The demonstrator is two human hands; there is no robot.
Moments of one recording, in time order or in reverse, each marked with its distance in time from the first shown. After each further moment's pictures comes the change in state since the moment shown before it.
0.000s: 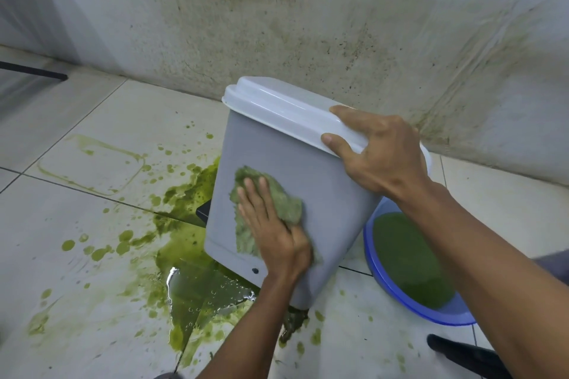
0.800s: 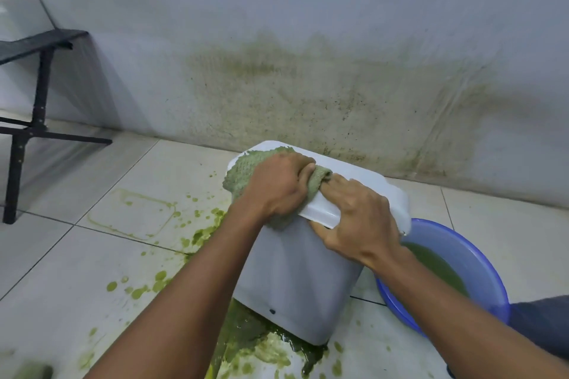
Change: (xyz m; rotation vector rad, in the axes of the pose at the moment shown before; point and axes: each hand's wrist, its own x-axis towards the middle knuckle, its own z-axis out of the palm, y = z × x) left_hand 0.167 0.122 -0.078 0.434 -0.678 0.450; right_hand -0.051 -0.045 -0.002 -0.166 0.061 -0.162
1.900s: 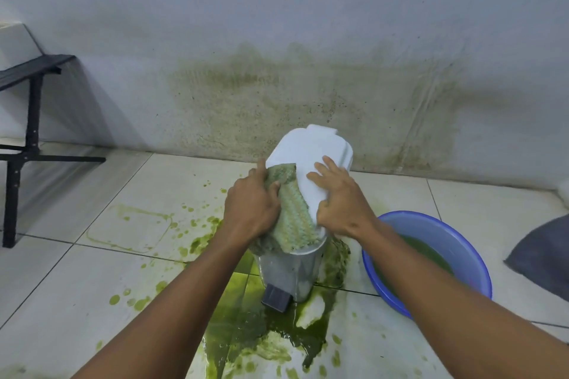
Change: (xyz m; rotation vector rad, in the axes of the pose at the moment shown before) left_hand -0.035 0.009 -0.007 0.040 0.014 -0.348; right_hand 0.018 0.020 -0.007 0.422 -0.306 0.248
